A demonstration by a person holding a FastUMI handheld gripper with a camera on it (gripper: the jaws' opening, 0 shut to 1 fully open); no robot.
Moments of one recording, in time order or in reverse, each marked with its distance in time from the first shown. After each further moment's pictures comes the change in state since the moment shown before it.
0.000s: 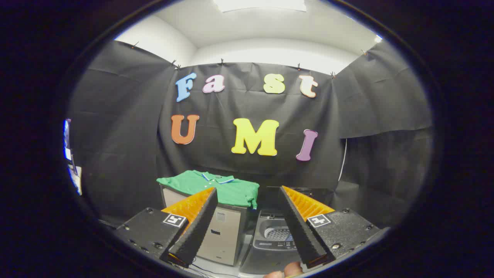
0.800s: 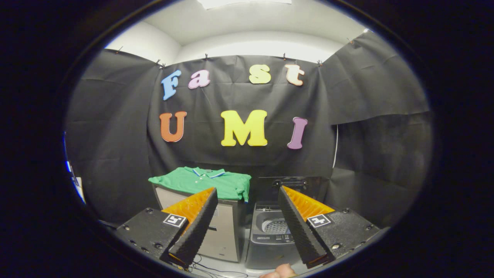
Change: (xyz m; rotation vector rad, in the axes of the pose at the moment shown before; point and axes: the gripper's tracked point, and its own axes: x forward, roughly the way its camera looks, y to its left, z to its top) arm 0.008 -0.023 -0.017 0.075 0.070 -0.052
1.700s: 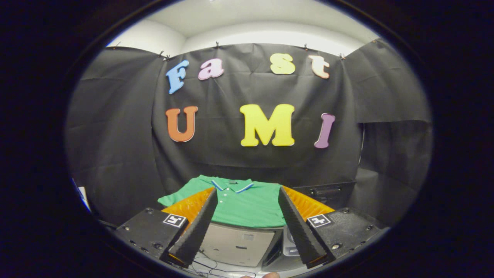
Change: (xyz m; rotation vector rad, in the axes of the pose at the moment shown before) arm 0.135 0.128 0.042 0.009 0.111 0.092
